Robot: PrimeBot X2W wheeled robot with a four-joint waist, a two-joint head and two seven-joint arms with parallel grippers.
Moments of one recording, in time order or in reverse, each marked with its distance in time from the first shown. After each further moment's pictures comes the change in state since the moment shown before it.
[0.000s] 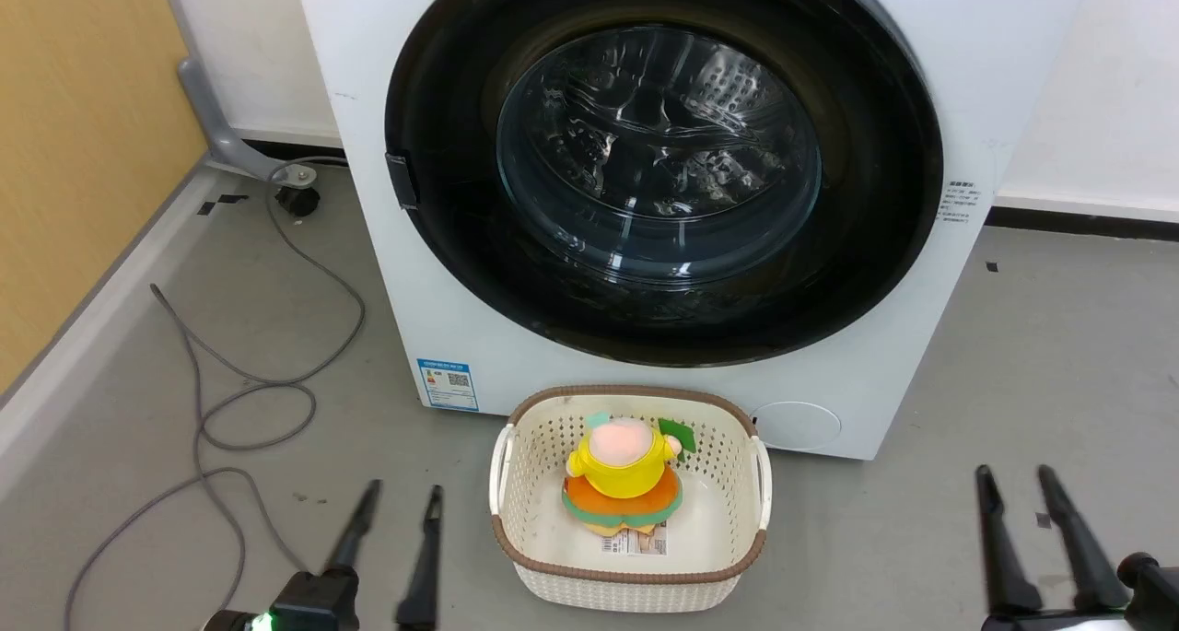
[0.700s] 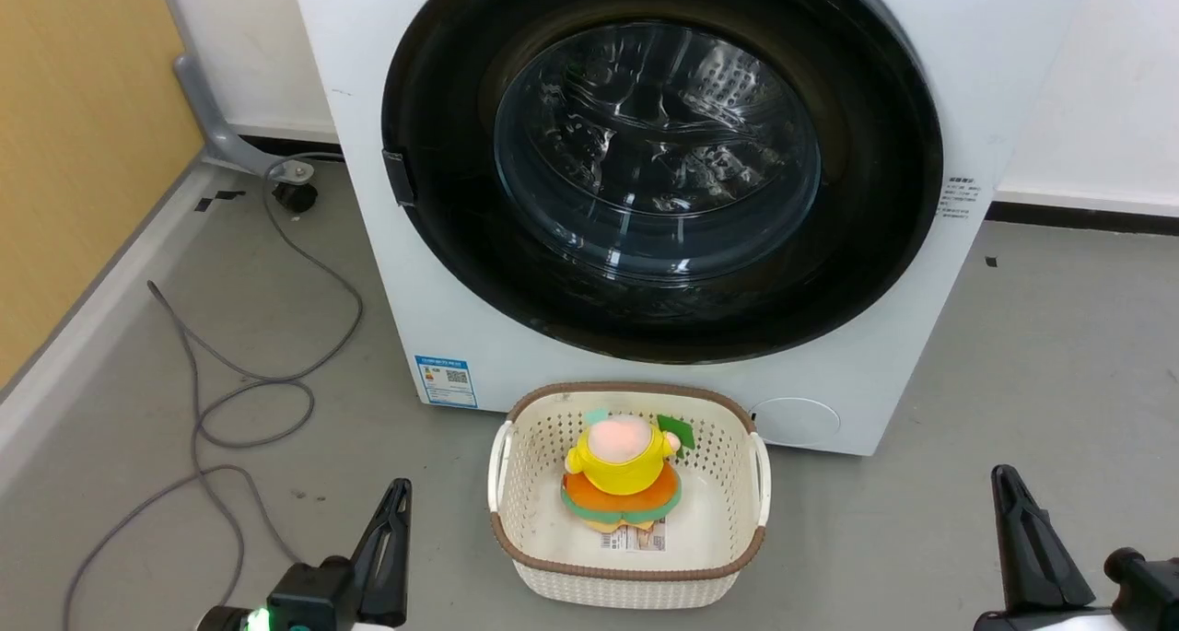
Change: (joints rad) left arm -0.001 -0.018 0.030 -0.004 0.024 -0.012 0.033; right arm -0.005 0.000 0.011 0.002 -0.017 0.000 0.019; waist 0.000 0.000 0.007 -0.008
